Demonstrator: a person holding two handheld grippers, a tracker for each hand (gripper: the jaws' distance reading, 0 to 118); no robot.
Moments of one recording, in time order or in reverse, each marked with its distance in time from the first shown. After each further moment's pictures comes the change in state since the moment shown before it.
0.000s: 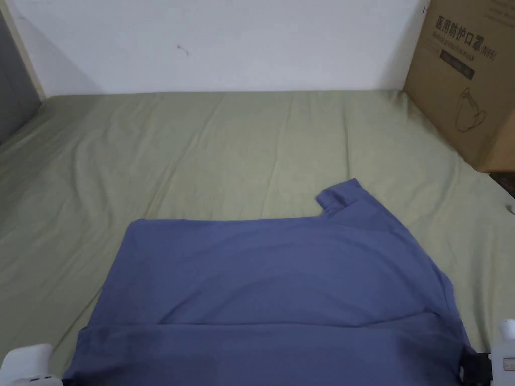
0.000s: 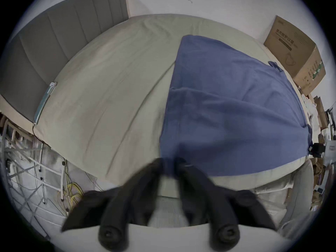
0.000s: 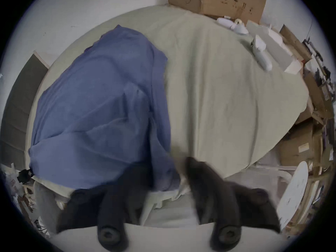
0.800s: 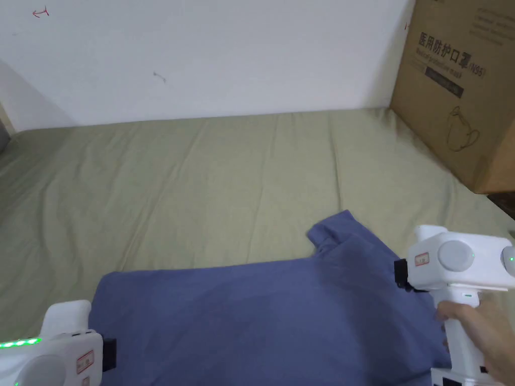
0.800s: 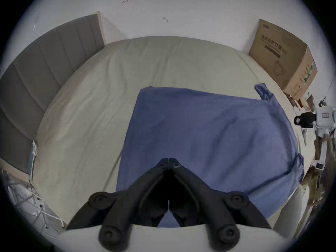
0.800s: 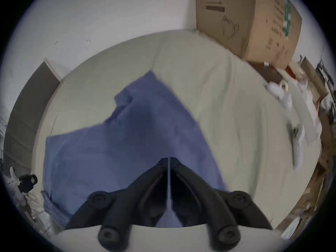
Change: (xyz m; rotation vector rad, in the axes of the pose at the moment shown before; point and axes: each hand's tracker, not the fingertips) left arm 0.092 0.149 -0.025 0.134 -0.089 -0.080; right arm -0.098 0.222 -0.048 0.171 0.109 0.102
